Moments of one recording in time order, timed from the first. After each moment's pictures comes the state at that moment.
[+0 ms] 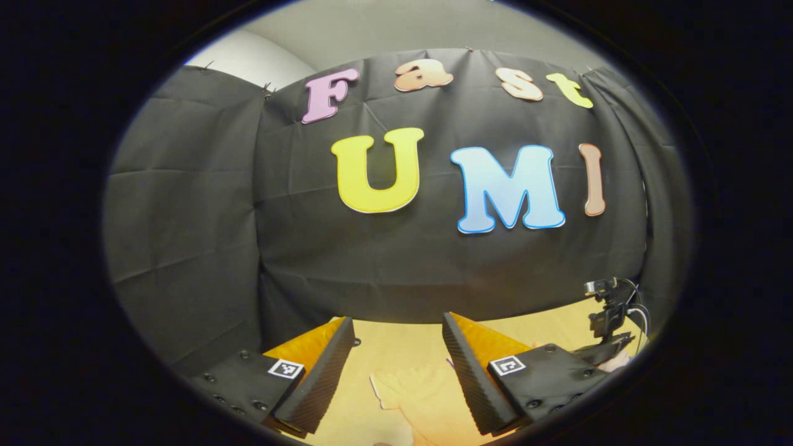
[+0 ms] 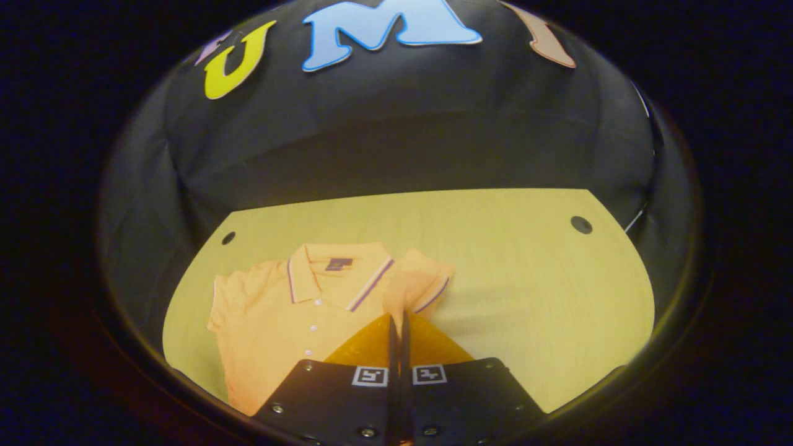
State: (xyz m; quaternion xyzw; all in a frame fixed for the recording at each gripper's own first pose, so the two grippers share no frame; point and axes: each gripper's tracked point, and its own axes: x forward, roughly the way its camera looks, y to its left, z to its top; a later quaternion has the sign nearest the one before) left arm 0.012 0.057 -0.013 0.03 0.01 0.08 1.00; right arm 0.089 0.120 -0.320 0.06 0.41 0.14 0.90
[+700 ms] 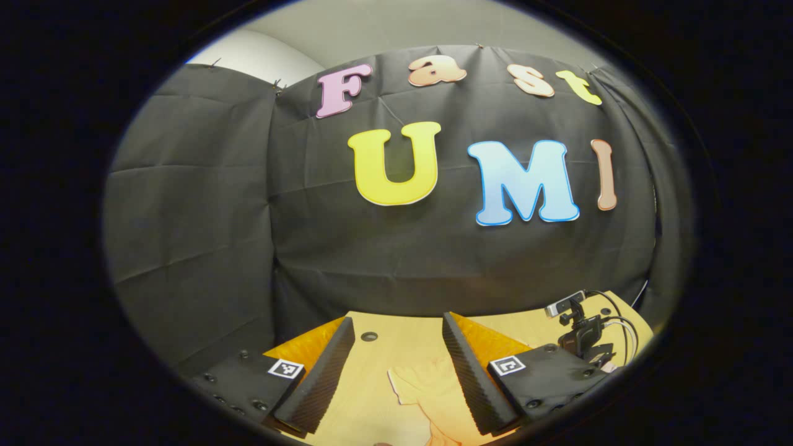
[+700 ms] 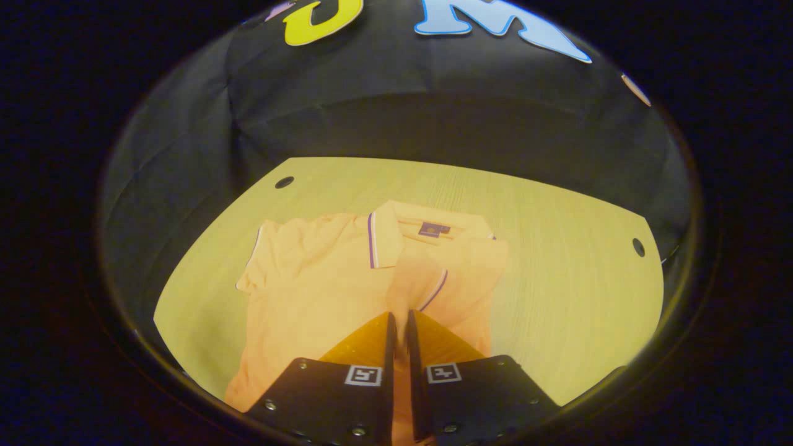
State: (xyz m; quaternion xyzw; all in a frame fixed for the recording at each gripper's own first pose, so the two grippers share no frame) left arm 0.003 0.092 -0.024 0.03 0.03 0.10 0.99; right arm 0.045 0.211 -0.348 0.00 0.45 0.24 0.86
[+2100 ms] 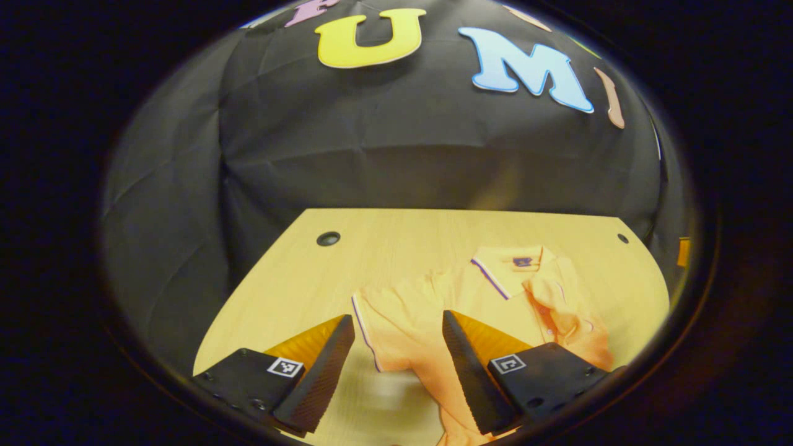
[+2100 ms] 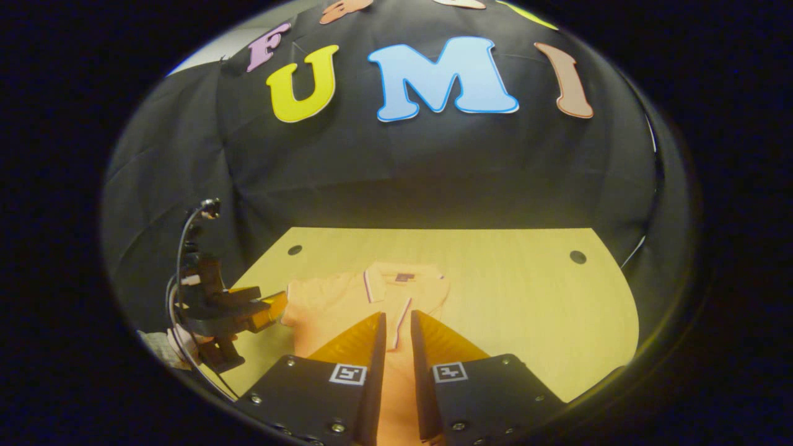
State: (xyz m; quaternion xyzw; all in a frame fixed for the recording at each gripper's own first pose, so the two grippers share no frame) left arm 0.118 0.111 -0.310 0.00 0.26 0.05 0.96; right arm -0.004 0.126 -0.192 0.06 0.33 0.17 0.93
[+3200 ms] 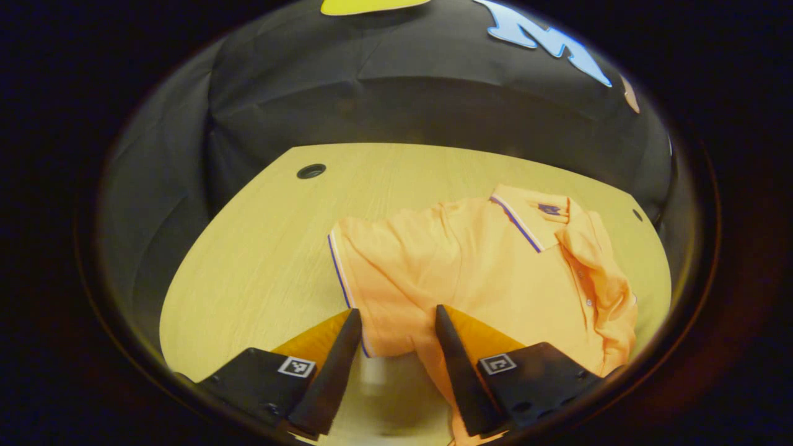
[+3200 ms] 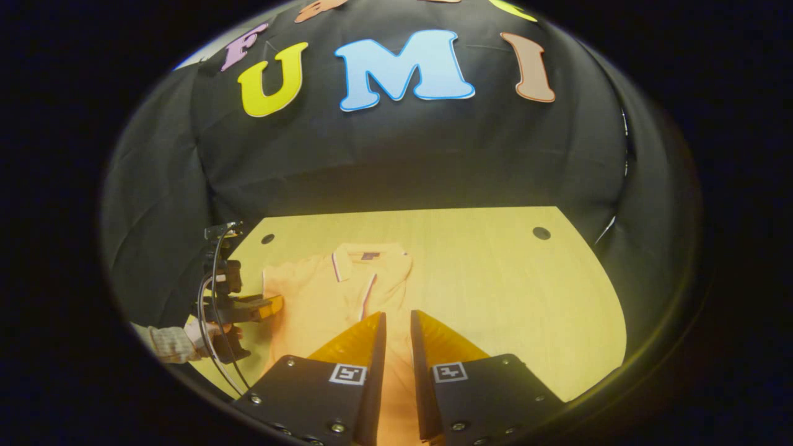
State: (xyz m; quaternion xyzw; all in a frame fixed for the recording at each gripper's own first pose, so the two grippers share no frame) left arm 0.130 0.109 -0.395 -0.02 0.35 0.04 0.94; right arm -0.032 0.084 -0.212 0.06 0.37 0.12 0.92
